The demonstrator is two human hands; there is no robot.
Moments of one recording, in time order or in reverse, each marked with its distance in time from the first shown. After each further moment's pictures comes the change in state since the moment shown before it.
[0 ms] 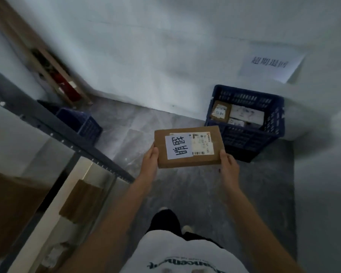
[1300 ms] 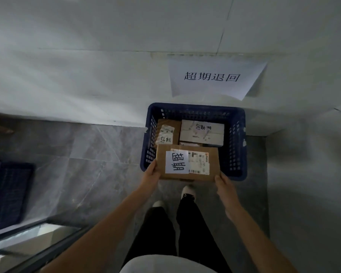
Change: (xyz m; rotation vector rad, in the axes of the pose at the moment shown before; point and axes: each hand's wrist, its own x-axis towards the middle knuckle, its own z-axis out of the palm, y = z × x) left_hand 0.391 0.045 0.392 0.350 -0.295 -0.304; right_hand 0.489 -0.049 -0.140 -0.075 -0.062 0.375
